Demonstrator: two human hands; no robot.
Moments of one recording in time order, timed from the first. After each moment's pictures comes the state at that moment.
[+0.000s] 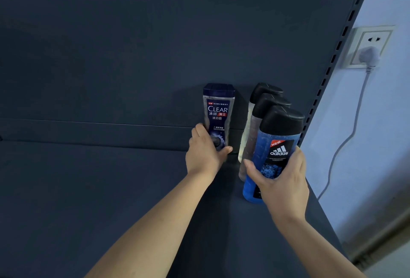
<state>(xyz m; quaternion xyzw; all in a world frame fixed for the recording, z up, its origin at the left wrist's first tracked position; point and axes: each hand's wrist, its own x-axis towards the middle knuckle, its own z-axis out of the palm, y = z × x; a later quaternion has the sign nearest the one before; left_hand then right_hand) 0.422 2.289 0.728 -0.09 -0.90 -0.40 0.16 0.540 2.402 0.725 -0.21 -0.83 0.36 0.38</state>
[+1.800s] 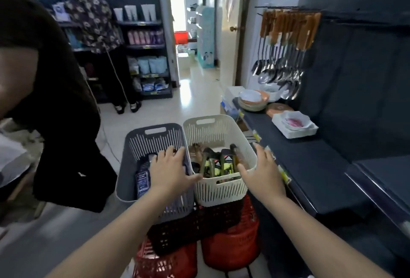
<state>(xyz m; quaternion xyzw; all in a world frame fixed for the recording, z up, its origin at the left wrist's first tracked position) 0.865 1.517 0.697 0.52 -0.85 -0.03 0.08 0.675 1.641 0.707 0.45 -0.83 0.33 -0.08</state>
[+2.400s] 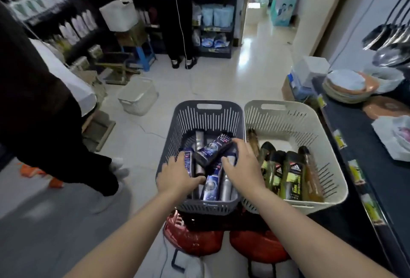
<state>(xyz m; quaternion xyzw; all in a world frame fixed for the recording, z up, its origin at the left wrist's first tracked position) 0.938 1.414 0.601 0.73 -0.66 -0.19 -0.01 0.767 1.441 0.634 0.58 -0.71 0.30 -0.26</state>
